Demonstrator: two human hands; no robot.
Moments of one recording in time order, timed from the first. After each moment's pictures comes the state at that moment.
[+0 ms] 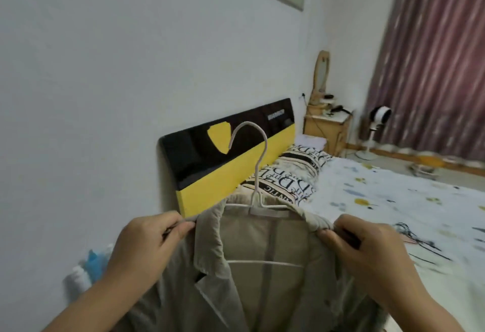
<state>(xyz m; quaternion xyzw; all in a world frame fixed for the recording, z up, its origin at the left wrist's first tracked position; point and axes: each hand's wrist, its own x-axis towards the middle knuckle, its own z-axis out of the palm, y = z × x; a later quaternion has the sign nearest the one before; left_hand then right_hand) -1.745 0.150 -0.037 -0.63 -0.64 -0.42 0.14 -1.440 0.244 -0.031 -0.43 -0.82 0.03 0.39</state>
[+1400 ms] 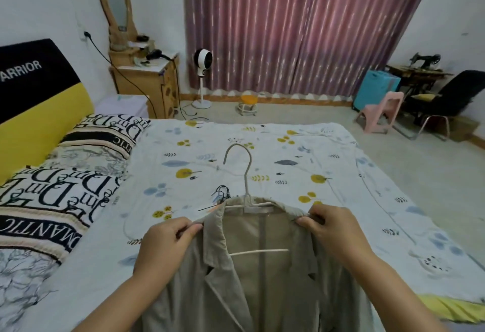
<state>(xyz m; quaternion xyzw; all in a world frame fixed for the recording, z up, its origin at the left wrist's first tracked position) -1.265 0.637 -0.193 -0.74 -0.51 -0.37 -0.22 -0.982 0.548 -0.145 -0.77 -0.57 0.09 0.29</state>
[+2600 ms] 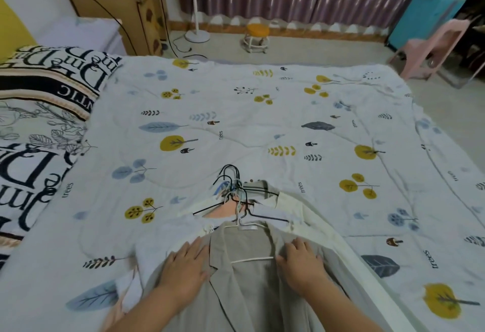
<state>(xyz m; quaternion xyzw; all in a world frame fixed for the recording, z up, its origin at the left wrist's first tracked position) -1.198 0.877 -0.467 -0.82 -0.49 0.22 -0.19 -0.959 0.808 -0.453 -0.81 -0.49 0.29 -0.12</state>
